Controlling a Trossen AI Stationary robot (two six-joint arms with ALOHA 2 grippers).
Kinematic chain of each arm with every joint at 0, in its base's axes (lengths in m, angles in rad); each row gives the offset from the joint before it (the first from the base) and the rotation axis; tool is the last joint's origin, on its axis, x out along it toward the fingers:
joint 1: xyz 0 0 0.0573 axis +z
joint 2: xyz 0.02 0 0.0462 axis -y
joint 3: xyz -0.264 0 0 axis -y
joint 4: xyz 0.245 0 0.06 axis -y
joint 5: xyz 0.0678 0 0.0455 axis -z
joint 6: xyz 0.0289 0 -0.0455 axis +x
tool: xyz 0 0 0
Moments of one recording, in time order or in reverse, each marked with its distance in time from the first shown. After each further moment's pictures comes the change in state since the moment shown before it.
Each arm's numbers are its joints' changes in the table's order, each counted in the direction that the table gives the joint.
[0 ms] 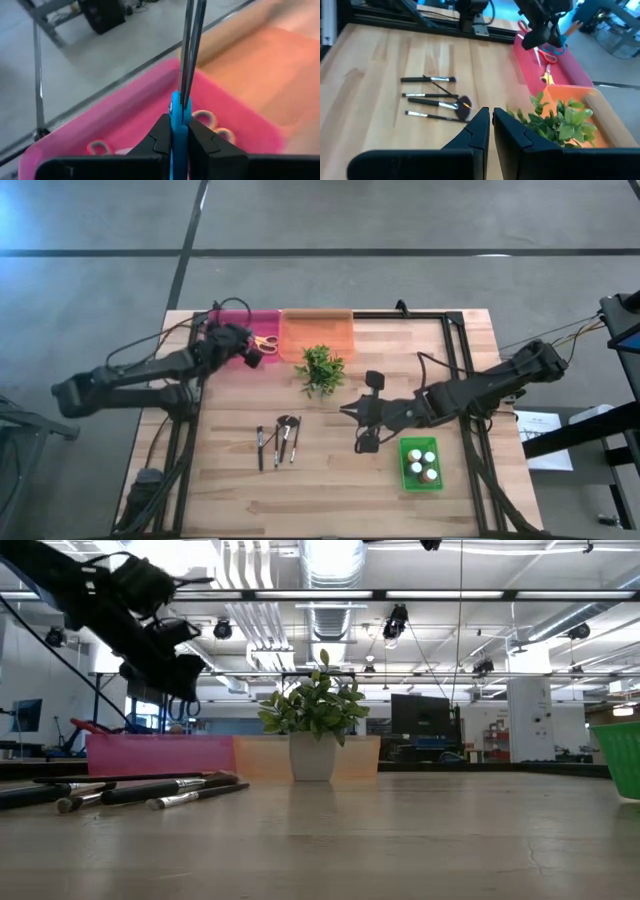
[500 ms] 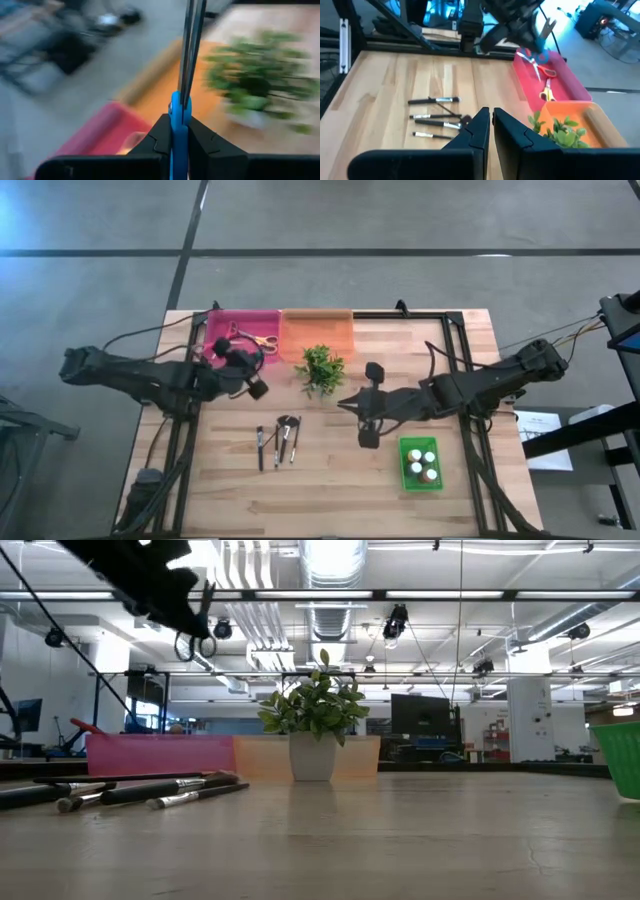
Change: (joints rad) left arm -0.622 -0.028 0.289 -0.396 -0.334 -0.198; right arm -0.018 0.004 0.122 -0.054 -0.039 0.004
